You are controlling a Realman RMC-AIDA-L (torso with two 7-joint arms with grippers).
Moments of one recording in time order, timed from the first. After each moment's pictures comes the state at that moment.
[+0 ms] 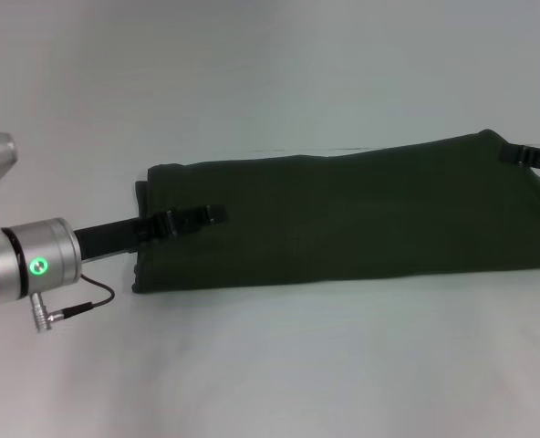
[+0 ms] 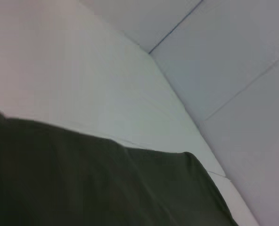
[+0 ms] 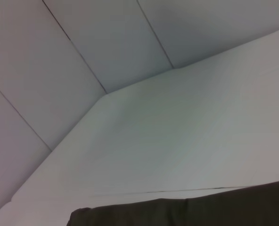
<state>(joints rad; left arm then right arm) -0.60 -2.16 0.70 0.71 1.98 1.22 -2.15 0.59 1.89 -0.55 -0.60 -1.95 -1.27 1.92</state>
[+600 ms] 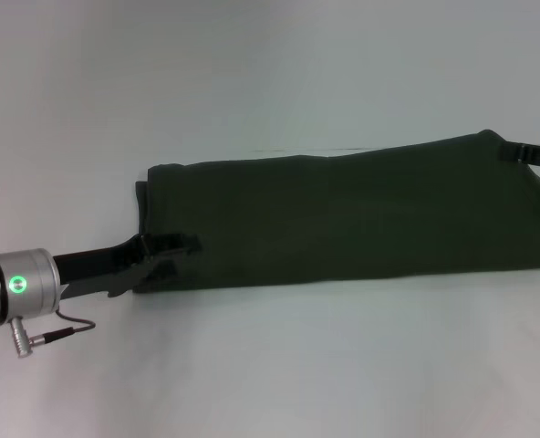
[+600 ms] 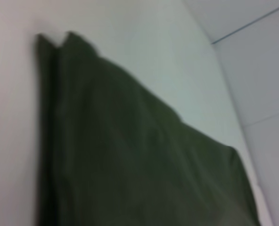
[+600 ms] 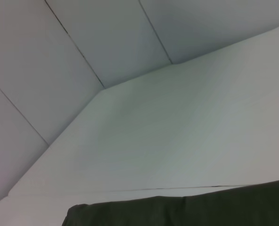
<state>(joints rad) -0.59 -2.15 0.62 0.70 2.14 1.23 -2.44 0.61 1.88 -0.56 -0.60 -1.98 -1.27 1.94</state>
